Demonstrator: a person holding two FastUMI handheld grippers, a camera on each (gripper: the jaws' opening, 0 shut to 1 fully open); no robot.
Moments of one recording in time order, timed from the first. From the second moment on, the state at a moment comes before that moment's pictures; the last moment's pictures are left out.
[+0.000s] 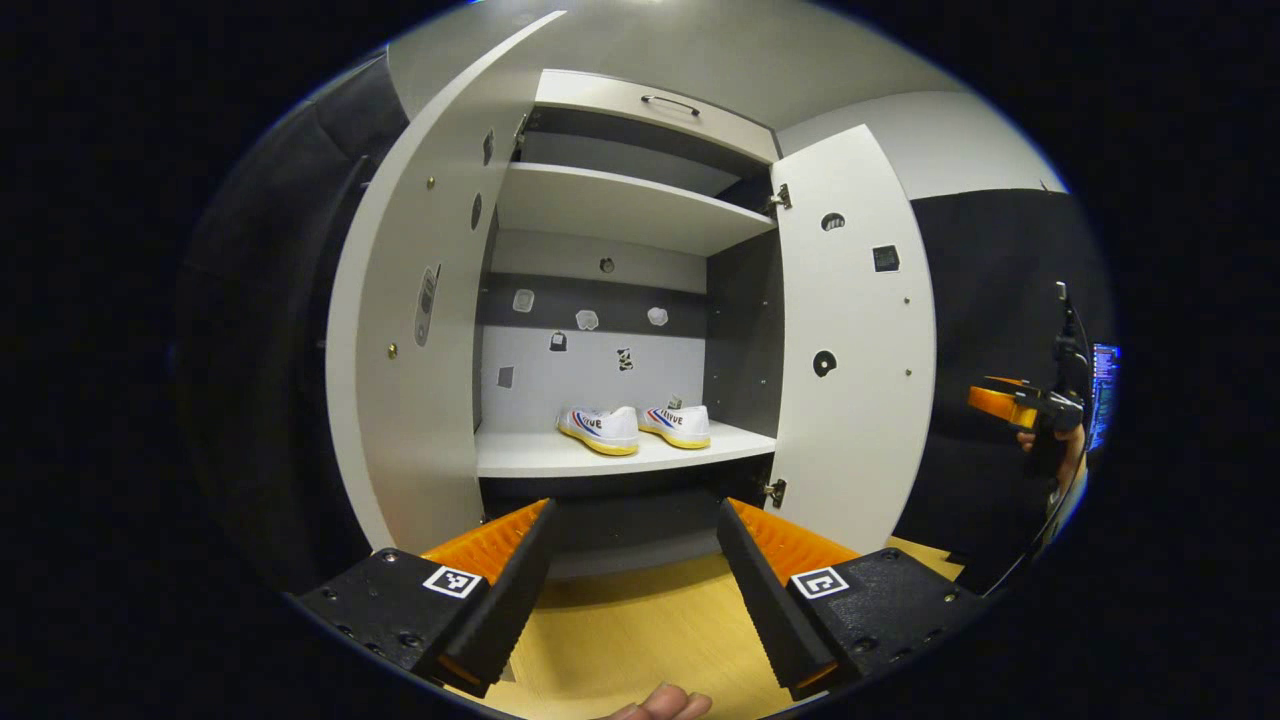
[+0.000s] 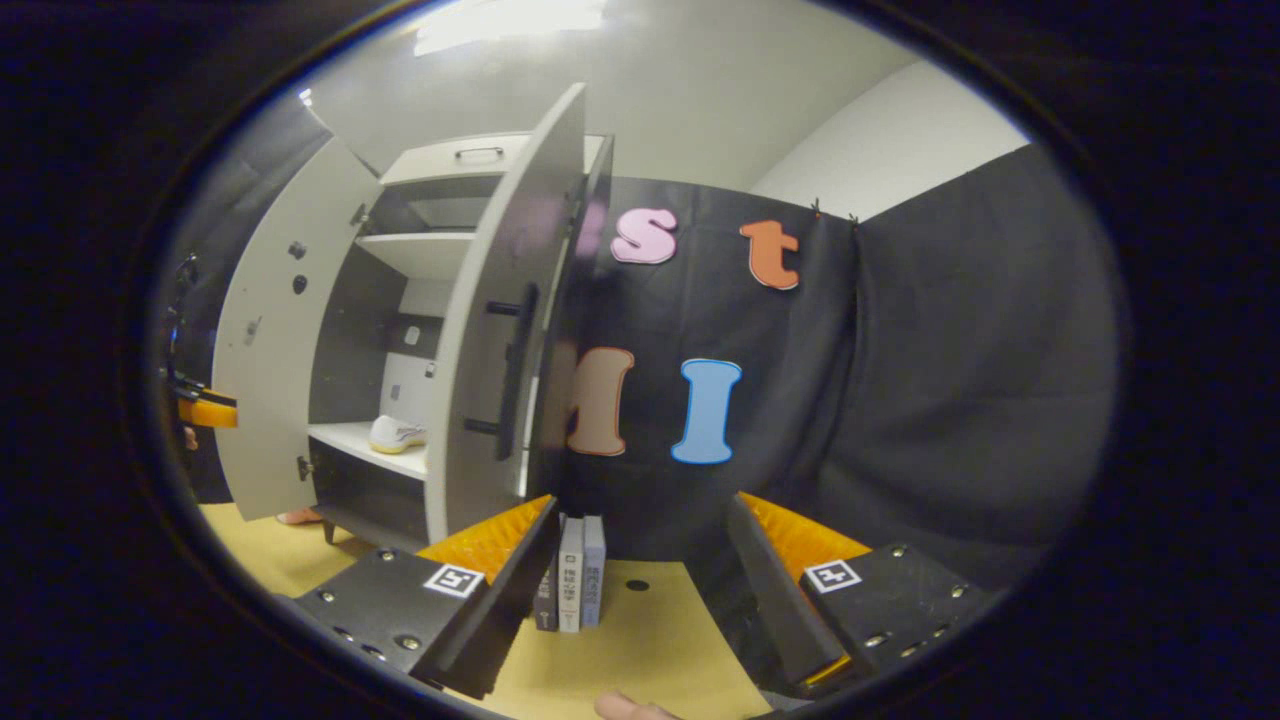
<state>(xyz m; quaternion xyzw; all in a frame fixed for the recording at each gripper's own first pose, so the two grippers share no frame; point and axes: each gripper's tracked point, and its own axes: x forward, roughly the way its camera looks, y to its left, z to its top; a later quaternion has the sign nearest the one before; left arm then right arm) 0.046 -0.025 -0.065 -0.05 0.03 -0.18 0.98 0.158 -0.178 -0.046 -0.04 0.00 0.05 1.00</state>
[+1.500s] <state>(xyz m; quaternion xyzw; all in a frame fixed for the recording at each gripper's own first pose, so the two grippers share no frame) -0.093 -0.020 -0.071 -0.08 0.02 -0.19 0.98 0.221 -0.090 -0.022 0.00 0.07 0.07 0.99</state>
